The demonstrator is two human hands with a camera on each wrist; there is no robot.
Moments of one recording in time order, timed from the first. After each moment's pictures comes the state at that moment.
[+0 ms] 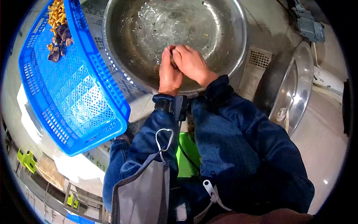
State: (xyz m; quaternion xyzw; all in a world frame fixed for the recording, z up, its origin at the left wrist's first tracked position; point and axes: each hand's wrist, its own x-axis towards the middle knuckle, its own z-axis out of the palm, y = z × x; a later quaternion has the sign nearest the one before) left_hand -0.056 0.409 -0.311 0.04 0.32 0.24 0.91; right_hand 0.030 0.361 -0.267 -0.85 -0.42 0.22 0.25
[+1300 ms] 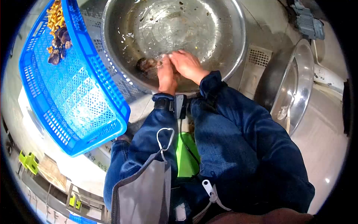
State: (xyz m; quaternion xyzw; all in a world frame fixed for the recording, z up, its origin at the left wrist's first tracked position) left_hand -0.067 0.404 -0.343 0.22 0.55 0.13 0.80; right_hand 0.027 0.346 -0.329 -0.83 -0.44 0.28 0.18
